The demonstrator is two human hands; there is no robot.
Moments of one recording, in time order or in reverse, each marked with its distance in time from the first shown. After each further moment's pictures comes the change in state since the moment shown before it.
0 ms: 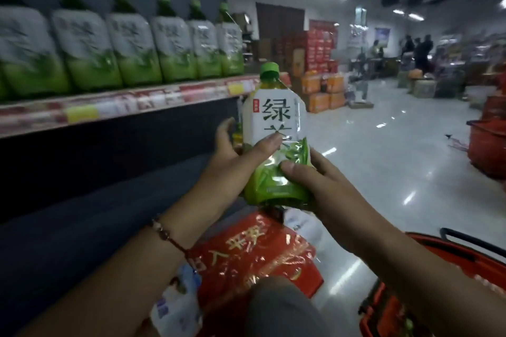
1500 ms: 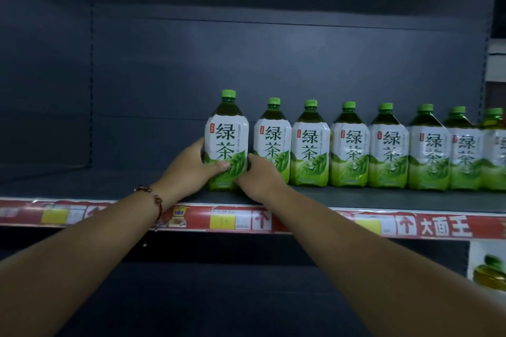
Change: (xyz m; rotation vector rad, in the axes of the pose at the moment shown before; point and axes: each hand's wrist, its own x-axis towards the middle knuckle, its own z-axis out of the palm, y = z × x) left_hand -0.048 0.136 -0.464 0.916 0.733 0.094; right_hand 0.197 -0.062 0.480 -0.721 -0.473 -0.376
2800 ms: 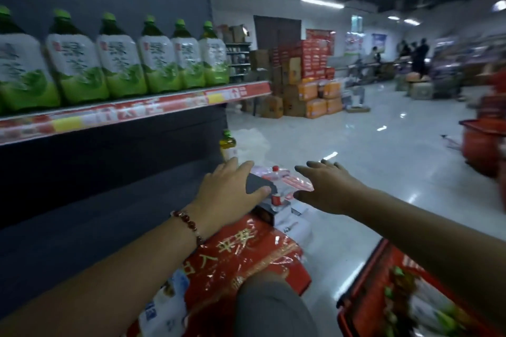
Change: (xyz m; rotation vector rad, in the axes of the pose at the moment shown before) left_hand -0.286 0.279 0.336 0.348 -0.648 0.552; right_hand -0.452 0.272 -0.278 -0.849 -0.031 0.646
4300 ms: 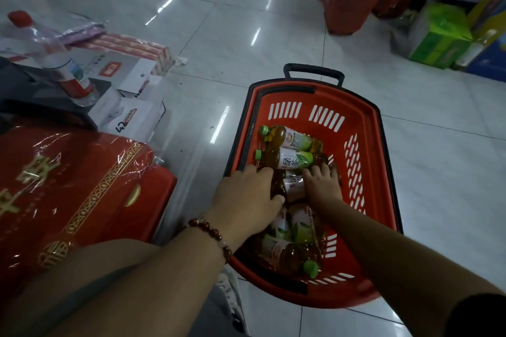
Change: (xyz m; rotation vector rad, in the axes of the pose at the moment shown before) left_hand 0.042 0.222 0.321 -0.283 -0.783 0.590; right_hand -0.154 0.268 0.389 -0.166 -0.523 0.777
